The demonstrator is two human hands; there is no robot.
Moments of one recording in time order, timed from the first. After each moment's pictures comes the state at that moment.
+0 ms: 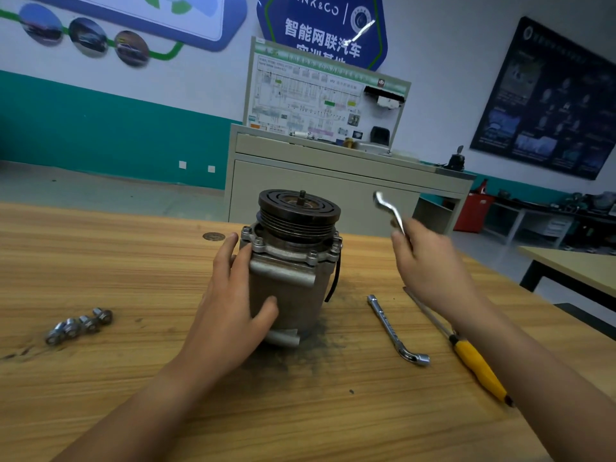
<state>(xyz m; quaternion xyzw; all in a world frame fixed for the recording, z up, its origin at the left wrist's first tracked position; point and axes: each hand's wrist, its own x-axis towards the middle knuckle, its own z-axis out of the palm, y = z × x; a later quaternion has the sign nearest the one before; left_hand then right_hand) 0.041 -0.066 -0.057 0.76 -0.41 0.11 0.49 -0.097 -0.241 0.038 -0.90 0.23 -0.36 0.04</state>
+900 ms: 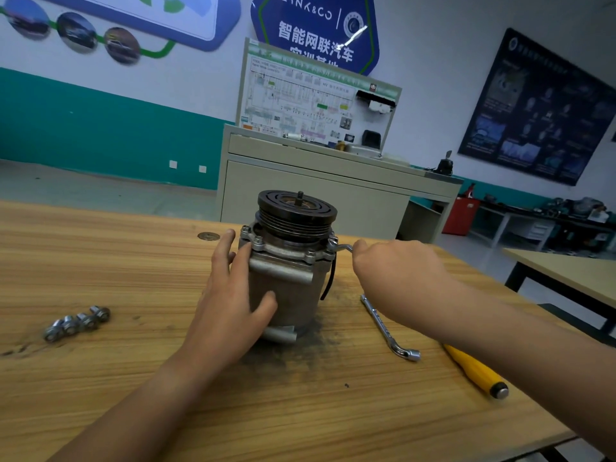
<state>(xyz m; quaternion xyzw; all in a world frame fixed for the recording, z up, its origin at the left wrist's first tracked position) 0.042 -0.068 -0.055 0.76 -0.41 0.12 0.49 -0.096 -0.177 0.067 -0.92 0.21 -0.01 -0.32</state>
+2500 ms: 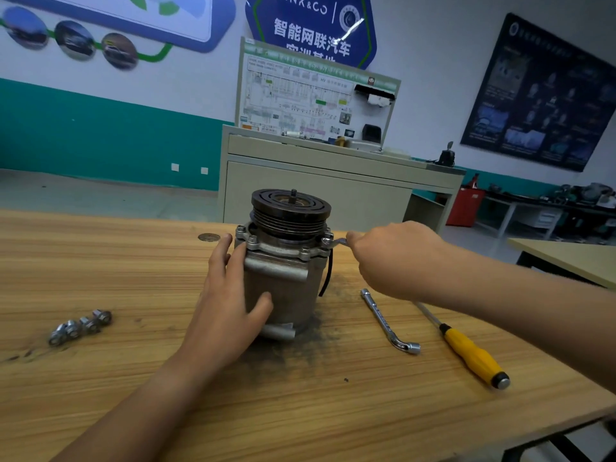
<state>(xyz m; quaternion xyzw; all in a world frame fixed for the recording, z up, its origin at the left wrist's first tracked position) 0.039 -0.065 -0.055 0.77 -0.40 0.10 0.48 -0.090 -0.203 0.070 -0.92 0.17 -0.03 -0.34</state>
